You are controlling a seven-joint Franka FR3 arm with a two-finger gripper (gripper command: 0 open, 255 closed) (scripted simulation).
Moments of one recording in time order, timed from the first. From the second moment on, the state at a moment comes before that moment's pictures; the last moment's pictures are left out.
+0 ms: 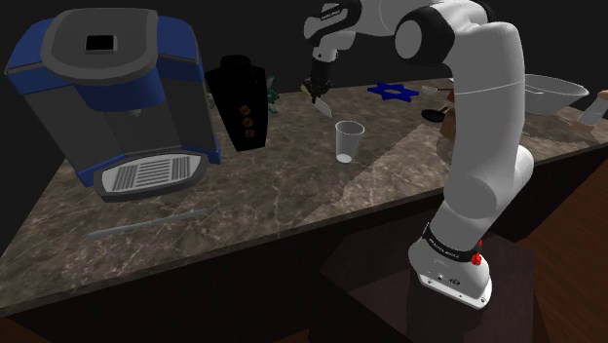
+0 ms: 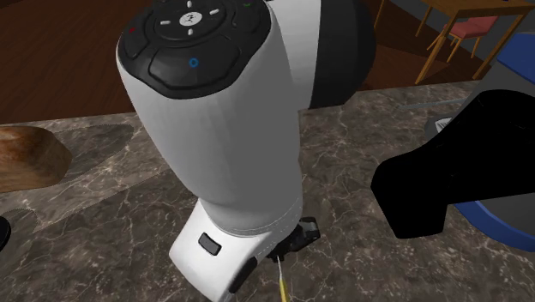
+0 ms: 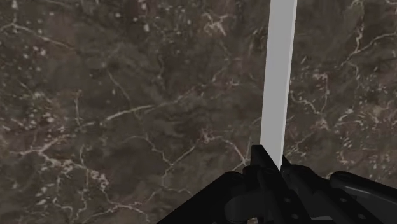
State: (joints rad) arm -0.24 0.48 -0.21 -1.47 0.26 1.94 0.02
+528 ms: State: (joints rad) arm -0.22 0.44 -0.21 -1.45 0.24 1.88 0.06
